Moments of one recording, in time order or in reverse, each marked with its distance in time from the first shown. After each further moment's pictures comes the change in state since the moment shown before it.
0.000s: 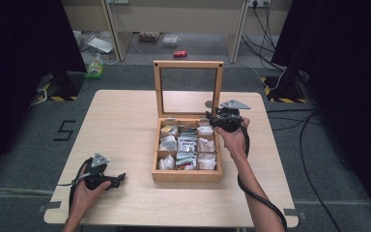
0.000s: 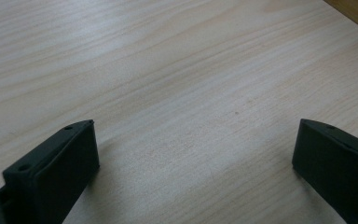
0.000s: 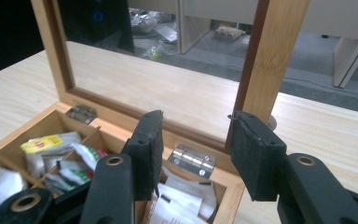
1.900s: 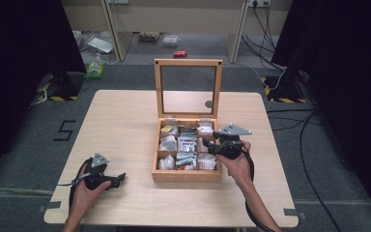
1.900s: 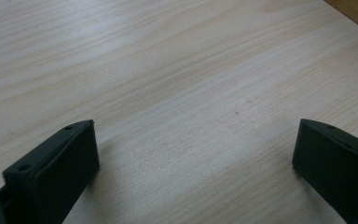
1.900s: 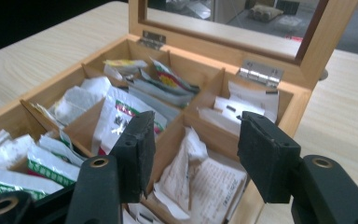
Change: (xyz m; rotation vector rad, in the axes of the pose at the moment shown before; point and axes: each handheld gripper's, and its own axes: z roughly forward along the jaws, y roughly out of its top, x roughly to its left) left arm 0.000 0.000 0.000 -0.001 0.000 -0.001; right arm 0.033 -0.055 -0.044 0.074 0.115 -0.038
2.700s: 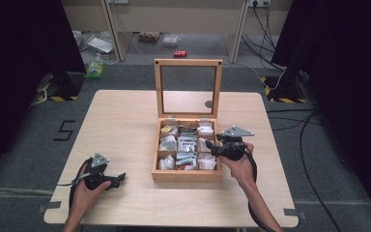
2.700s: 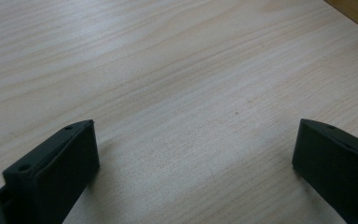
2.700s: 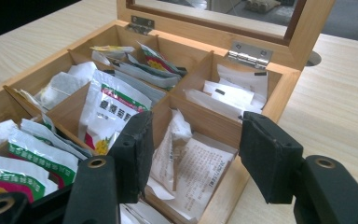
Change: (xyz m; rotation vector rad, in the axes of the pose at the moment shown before) left arm 0.000 0.000 0.000 0.000 0.000 0.000; right arm -0.009 -0.008 -0.001 0.024 -0.014 0.005
